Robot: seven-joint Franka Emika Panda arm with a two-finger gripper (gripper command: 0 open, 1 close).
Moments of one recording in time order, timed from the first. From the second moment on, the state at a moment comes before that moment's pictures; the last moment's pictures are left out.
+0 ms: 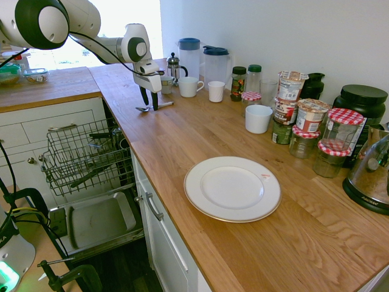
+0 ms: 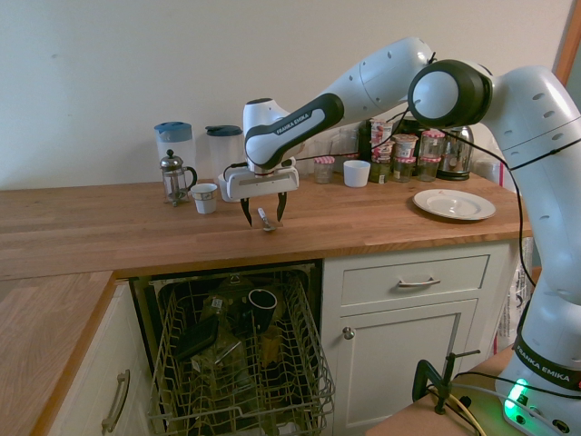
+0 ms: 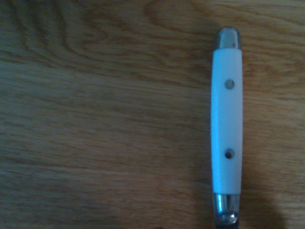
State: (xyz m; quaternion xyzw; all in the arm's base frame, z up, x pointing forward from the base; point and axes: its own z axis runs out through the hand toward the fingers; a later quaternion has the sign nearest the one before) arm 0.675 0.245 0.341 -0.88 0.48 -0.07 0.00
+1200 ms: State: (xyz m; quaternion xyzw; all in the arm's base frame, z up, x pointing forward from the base) arm 0.682 0.228 0.336 -0.88 0.48 -0.04 0.02
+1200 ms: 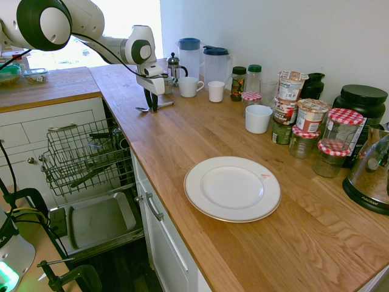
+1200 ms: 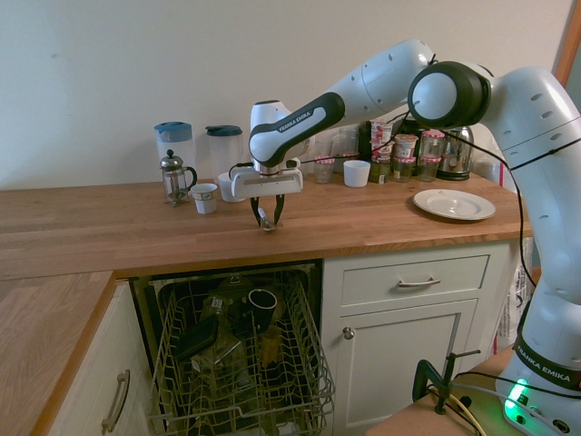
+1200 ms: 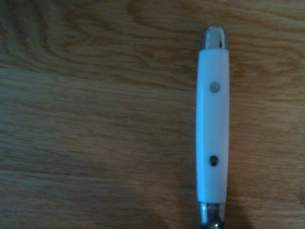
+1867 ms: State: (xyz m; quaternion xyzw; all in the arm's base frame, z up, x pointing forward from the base) arm 0.684 0.227 0.340 -0.86 0.50 -0.01 0.06
